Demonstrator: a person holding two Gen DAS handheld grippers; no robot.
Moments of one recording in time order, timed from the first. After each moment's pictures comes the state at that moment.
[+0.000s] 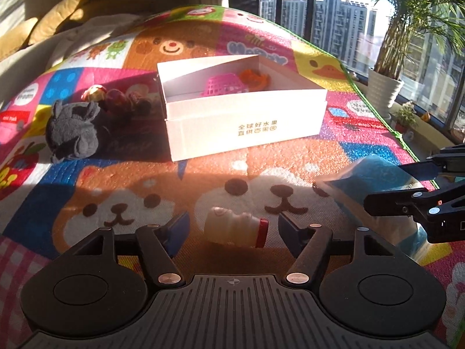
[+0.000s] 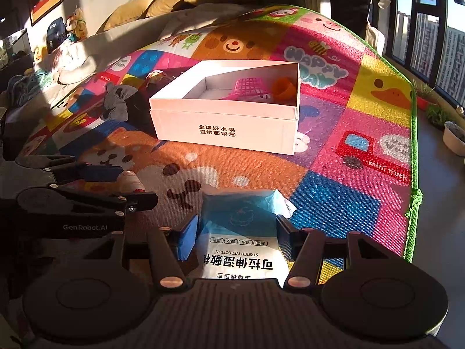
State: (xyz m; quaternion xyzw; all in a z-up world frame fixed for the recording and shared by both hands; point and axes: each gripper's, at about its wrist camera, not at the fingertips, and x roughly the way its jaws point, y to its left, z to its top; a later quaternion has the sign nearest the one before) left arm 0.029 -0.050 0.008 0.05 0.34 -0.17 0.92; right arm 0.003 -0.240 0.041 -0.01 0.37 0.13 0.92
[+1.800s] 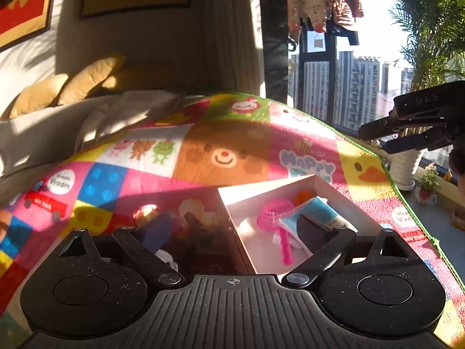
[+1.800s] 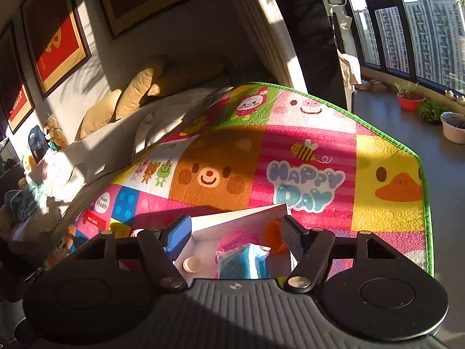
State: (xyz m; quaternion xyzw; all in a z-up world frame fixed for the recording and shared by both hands) left arm 0.104 0.003 0.091 0.03 0.22 -0.12 0.97; right arm 0.163 -0.263 0.158 0.14 0.28 0.09 0.95
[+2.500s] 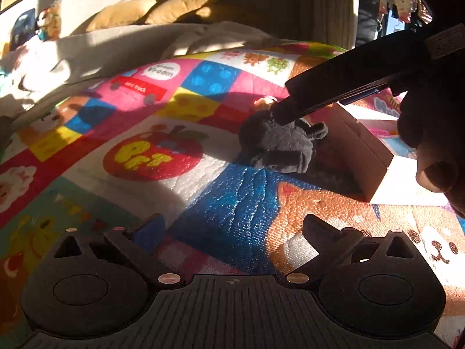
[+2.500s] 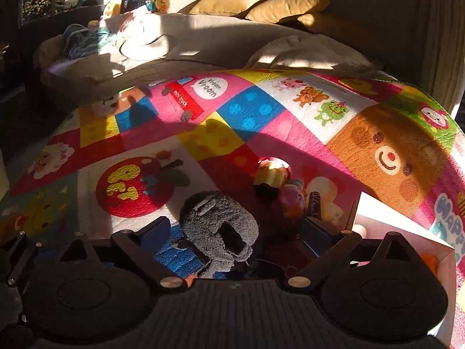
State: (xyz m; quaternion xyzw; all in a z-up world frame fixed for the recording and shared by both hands) left arm 0.050 0.122 0.013 -0.06 0.29 0.00 0.95; right arm 0.181 0.019 0.090 -0.17 0.33 0.26 0.89
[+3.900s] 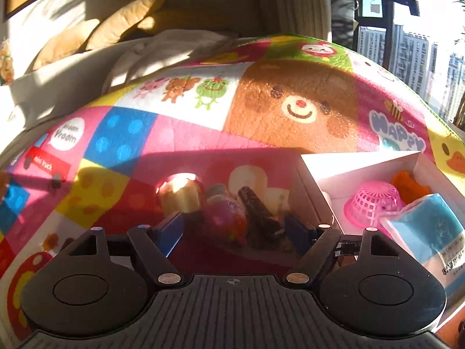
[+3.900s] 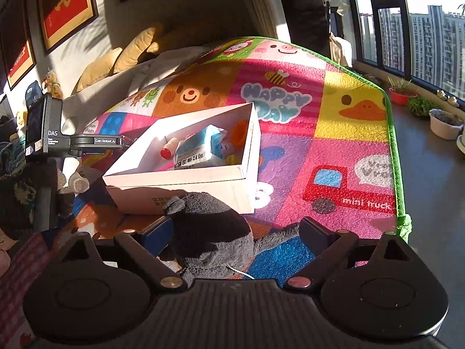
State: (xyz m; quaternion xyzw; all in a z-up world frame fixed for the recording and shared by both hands) left arm 0.244 0.017 0.038 0.01 0.30 -0.02 0.95; right arm 0.050 -0.288 0.052 0.08 0.30 0.09 0.95
